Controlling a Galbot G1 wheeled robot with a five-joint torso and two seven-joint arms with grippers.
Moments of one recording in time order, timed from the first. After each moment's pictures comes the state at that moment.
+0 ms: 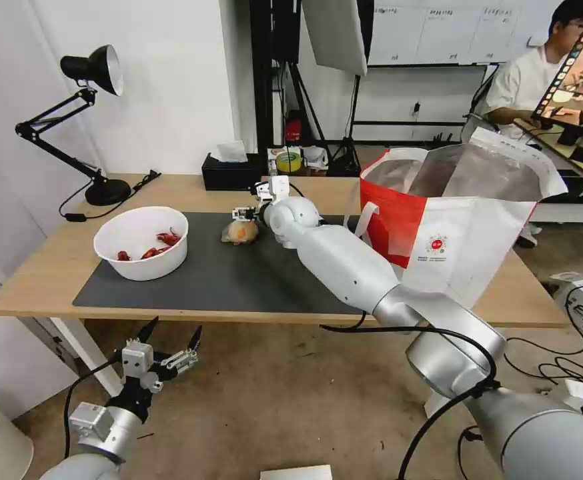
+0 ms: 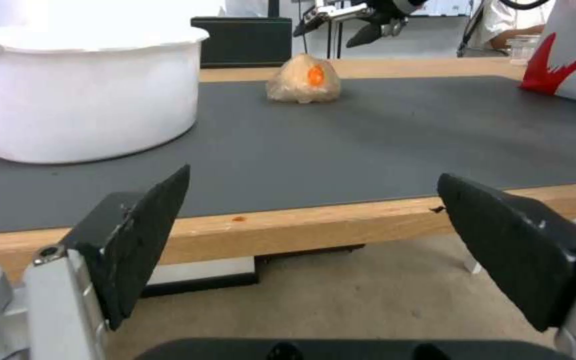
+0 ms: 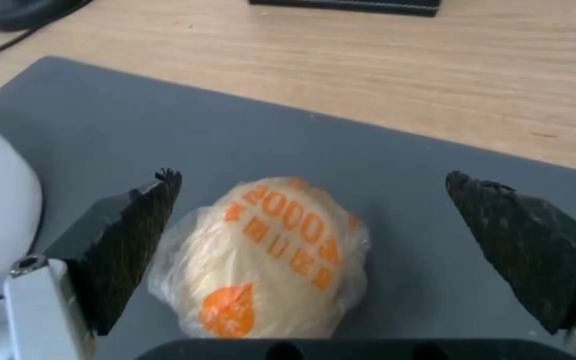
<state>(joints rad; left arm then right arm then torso) 1.72 -1.11 -0.62 -2.10 -0.41 -0.09 0.06 -0.03 1.58 -0.38 0.83 1.01 -0.52 0.21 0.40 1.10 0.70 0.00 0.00</state>
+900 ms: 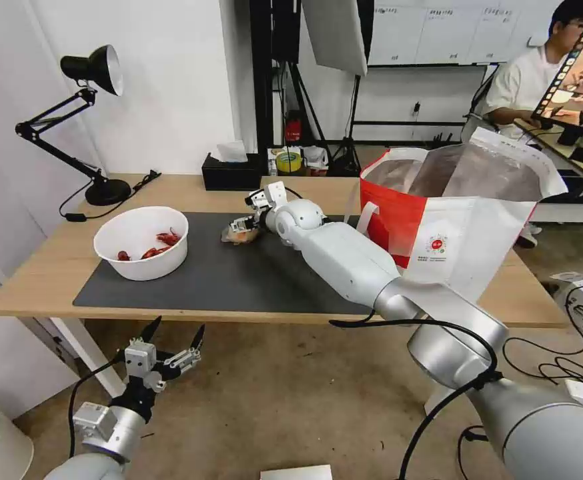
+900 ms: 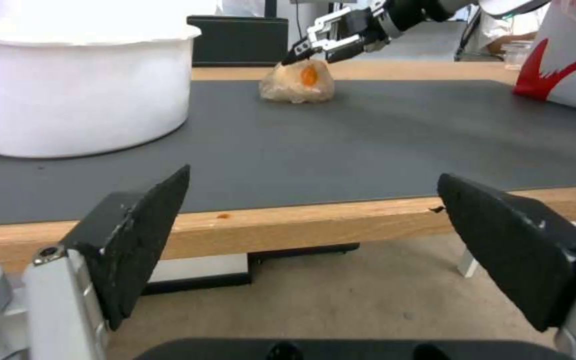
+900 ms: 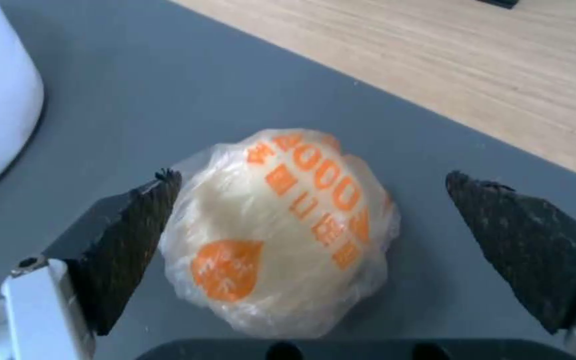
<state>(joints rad) 1.71 -1.14 -0.60 -2.10 -0.40 -0.09 0.06 0.01 1.58 -0.47 0.72 0.84 -0.50 -0.06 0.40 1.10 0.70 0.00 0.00</state>
